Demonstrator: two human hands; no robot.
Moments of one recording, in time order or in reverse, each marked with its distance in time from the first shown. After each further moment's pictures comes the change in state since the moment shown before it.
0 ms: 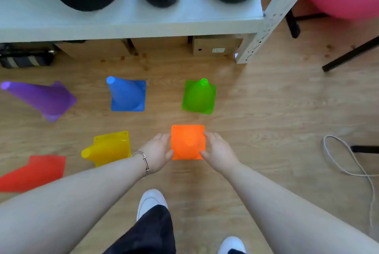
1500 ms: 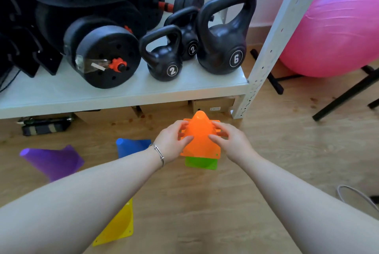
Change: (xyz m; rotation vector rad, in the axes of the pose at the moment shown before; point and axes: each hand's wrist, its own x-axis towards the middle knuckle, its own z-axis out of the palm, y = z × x) left_hand 0.052 0.066 -0.142 -0.396 0.448 0.264; right_hand 0.059 -0.051 -0.145 0.423 0.364 -0.133
